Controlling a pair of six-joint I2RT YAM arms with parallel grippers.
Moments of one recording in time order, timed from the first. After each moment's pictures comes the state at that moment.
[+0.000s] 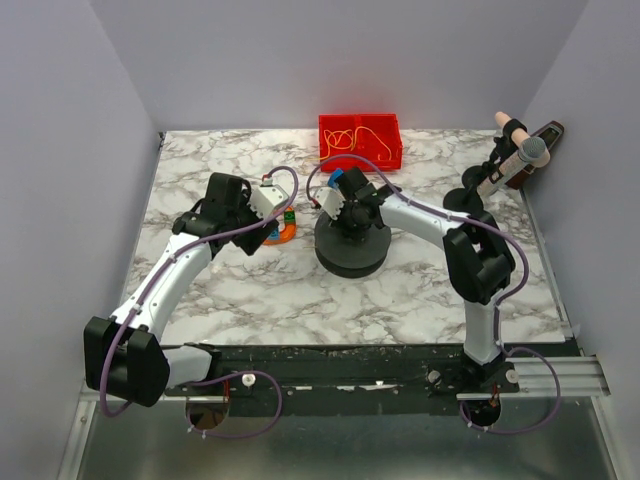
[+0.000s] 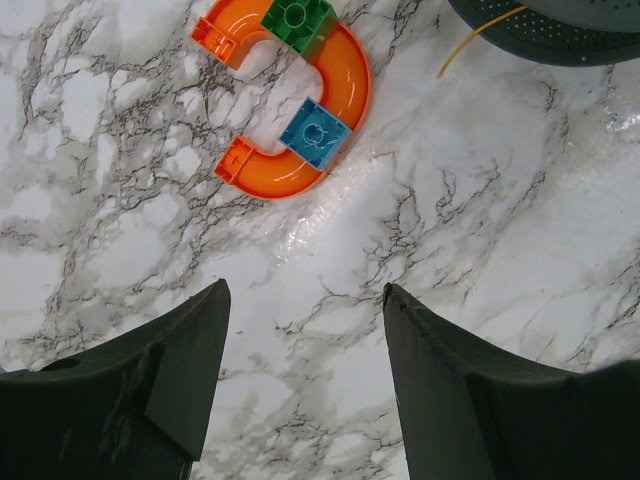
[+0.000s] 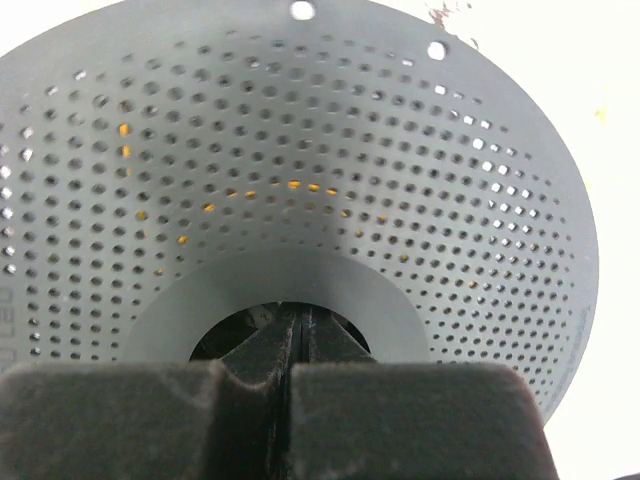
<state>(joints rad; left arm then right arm) -0.28 1.24 1.02 -0.63 0.20 0.52 0.65 2.00 1.49 -0.57 -0.08 -0.57</state>
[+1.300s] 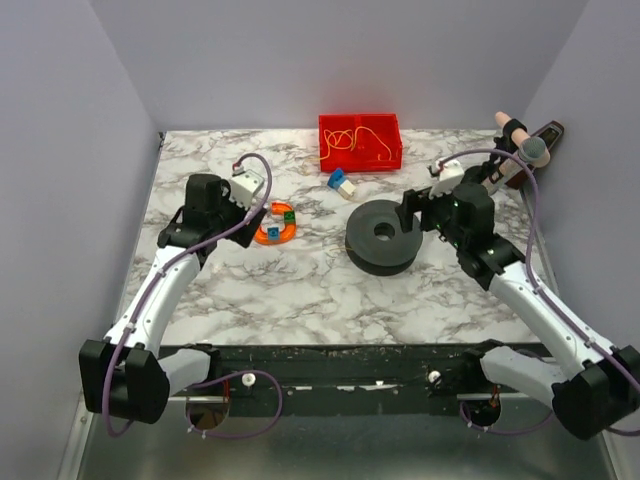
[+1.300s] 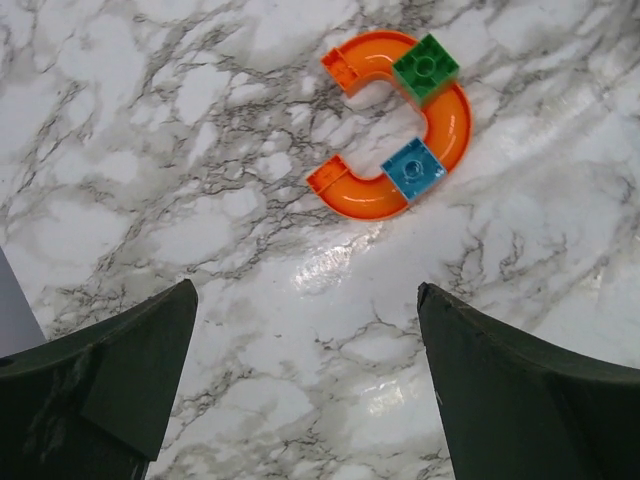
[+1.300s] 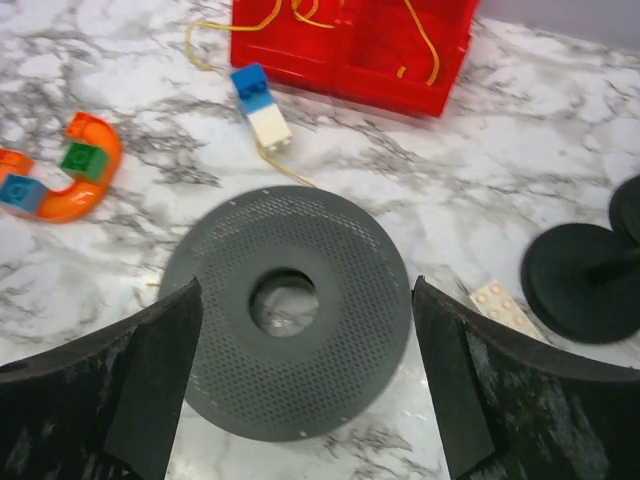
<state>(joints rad) -0.20 1.16 0.97 -0.49 0.16 0.41 0.44 1.12 0.94 -0.16 0.05 0.02</state>
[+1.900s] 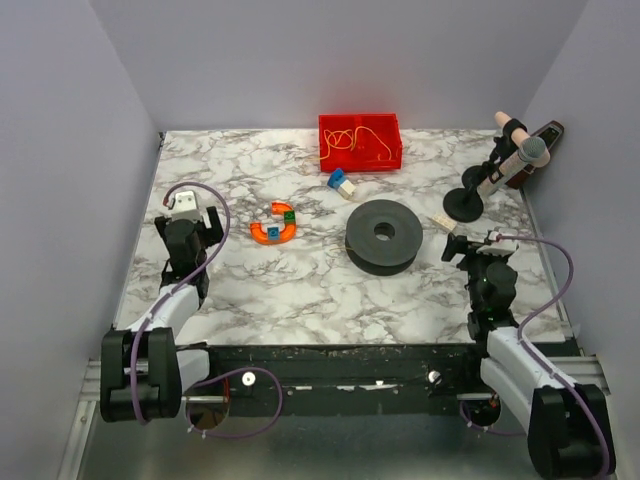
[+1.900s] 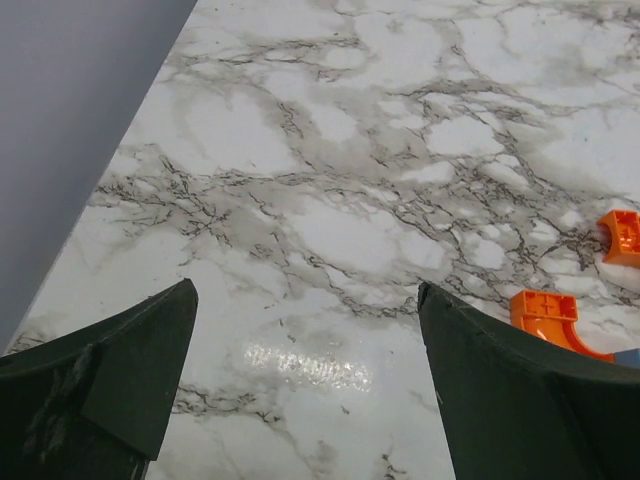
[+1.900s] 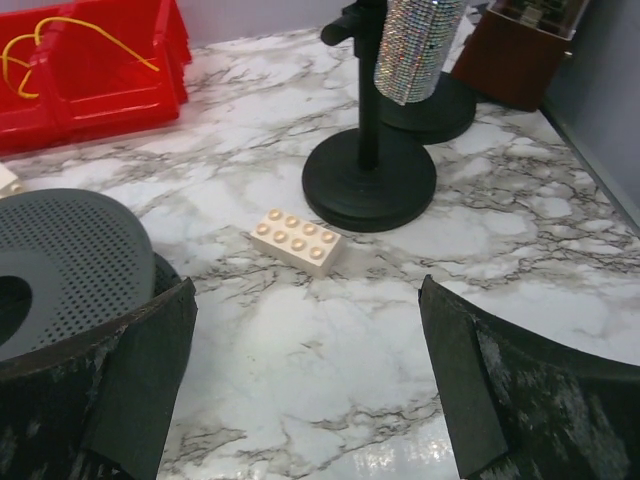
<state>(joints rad) 0.06 1.14 0.42 0.43 -0.16 -0.04 0.06 0.78 0.09 0.65 0.16 0.08</state>
